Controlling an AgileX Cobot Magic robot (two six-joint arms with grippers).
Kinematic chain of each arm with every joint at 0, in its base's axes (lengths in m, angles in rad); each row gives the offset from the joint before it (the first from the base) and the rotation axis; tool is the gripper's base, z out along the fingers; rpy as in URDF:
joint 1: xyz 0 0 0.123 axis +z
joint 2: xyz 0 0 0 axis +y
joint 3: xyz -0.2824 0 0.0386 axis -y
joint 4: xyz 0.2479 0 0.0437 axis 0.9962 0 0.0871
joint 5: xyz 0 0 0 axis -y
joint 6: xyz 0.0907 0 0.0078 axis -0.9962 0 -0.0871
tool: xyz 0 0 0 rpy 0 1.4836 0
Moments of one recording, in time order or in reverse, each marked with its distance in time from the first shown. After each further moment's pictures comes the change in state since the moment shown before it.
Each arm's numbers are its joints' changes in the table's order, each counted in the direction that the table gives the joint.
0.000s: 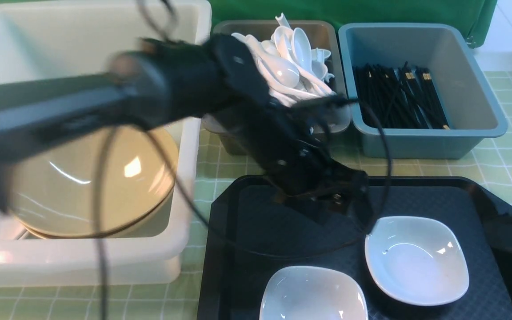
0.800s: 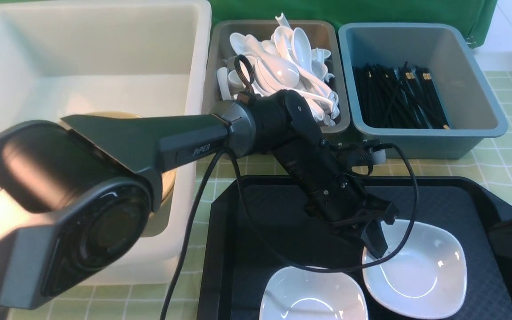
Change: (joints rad) right arm 0.097 0.001 0.000 -0.060 -0.006 0.011; left arm -0.026 0.272 0.182 -0.096 -0.020 -0.053
